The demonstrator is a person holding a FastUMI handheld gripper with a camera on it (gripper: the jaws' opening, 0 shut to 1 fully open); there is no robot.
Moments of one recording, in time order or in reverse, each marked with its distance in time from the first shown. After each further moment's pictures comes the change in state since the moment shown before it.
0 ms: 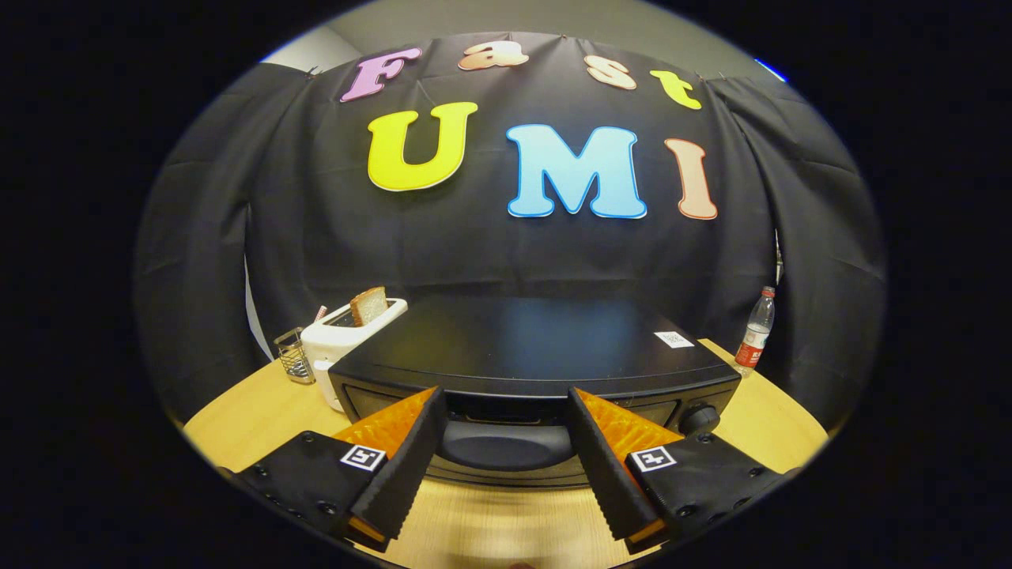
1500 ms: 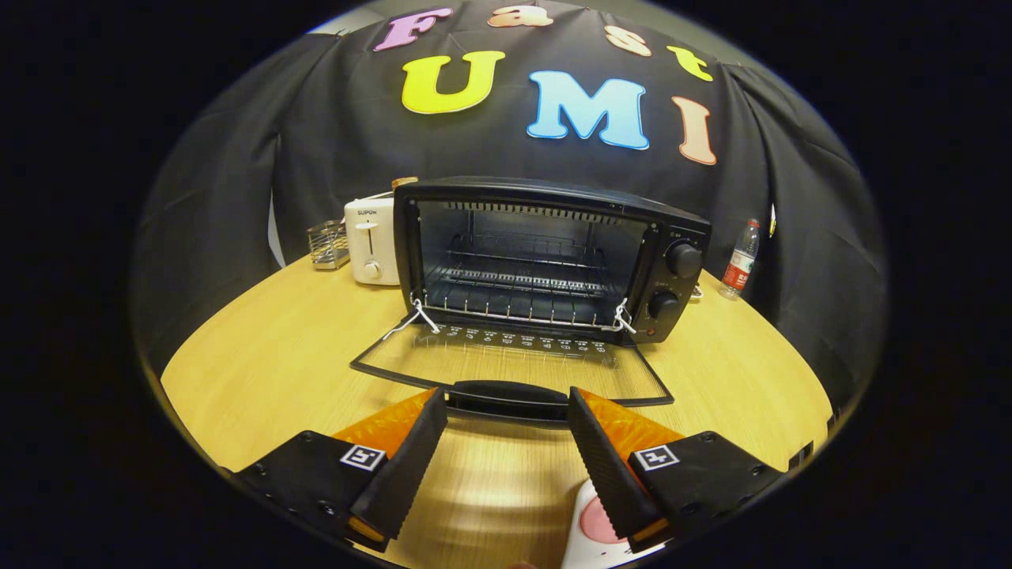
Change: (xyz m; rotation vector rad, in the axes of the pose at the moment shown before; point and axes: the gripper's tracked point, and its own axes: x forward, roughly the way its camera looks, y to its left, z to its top) arm -0.120 0.017 -0.141 -0.080 0.238 0.029
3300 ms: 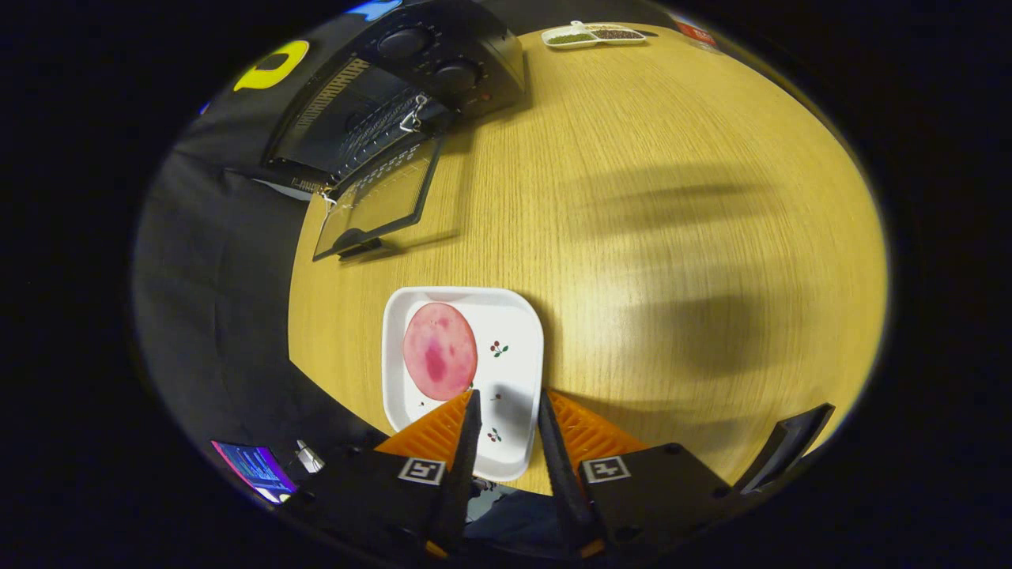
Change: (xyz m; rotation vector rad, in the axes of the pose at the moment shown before) arm -0.076 -0.172 -0.130 0.412 0.895 0.444
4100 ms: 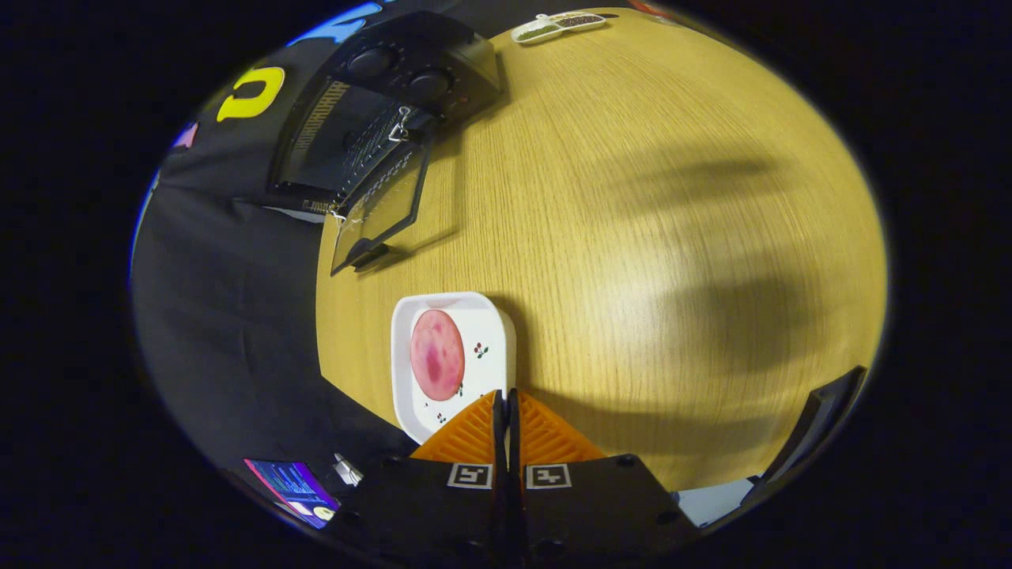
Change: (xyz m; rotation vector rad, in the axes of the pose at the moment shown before) arm -0.006 0.012 -0.009 0.134 -0.034 0.133
